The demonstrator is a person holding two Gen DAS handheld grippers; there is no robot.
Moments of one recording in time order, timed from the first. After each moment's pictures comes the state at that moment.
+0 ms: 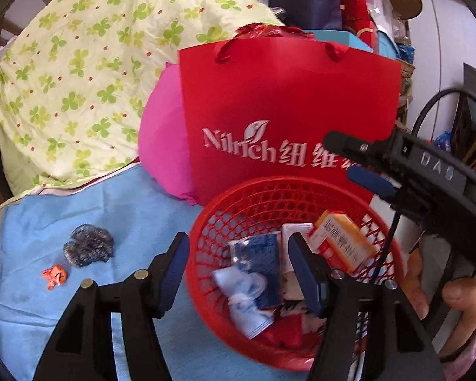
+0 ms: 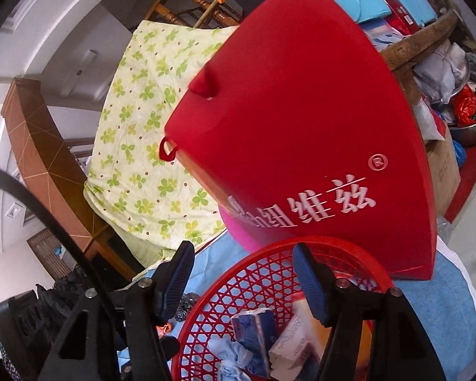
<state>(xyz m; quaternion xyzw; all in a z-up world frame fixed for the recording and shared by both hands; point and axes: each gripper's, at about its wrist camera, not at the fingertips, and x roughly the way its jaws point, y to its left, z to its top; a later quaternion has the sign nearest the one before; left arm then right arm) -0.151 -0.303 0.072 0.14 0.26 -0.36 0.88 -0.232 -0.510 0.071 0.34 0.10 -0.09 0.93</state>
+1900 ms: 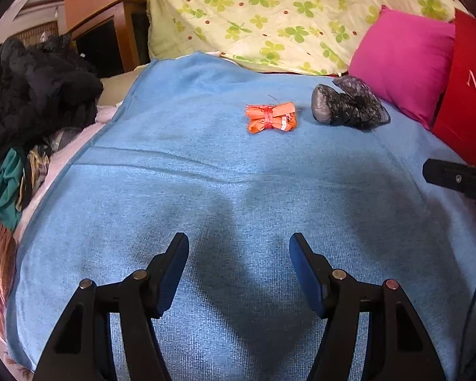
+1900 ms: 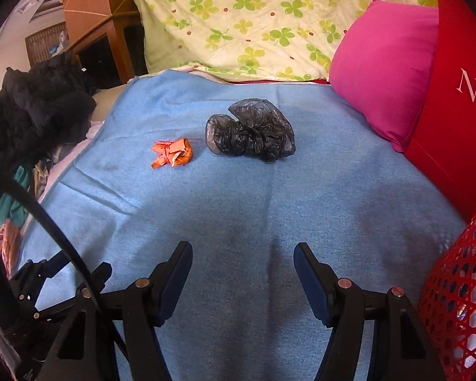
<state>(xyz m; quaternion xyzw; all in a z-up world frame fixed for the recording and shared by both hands) -0.048 -0.024 -0.074 0.05 0.38 -0.06 0.92 -0.048 -0.241 -0.035 0.05 0.41 0.00 0.91</state>
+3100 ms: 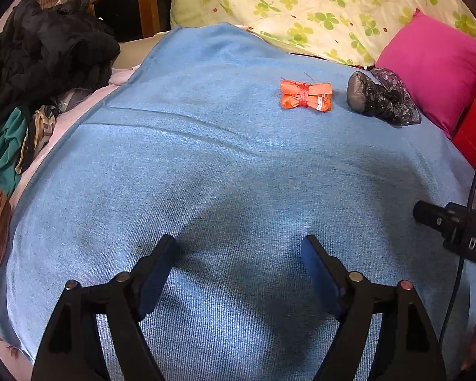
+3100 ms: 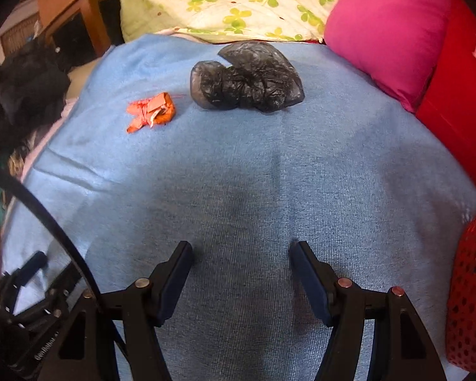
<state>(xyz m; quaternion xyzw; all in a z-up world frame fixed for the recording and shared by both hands) -0.034 -0.003 -0.092 0.01 0.43 -0.03 0.90 -0.021 -0.223 -0.080 0.04 0.48 -0.04 0.88</state>
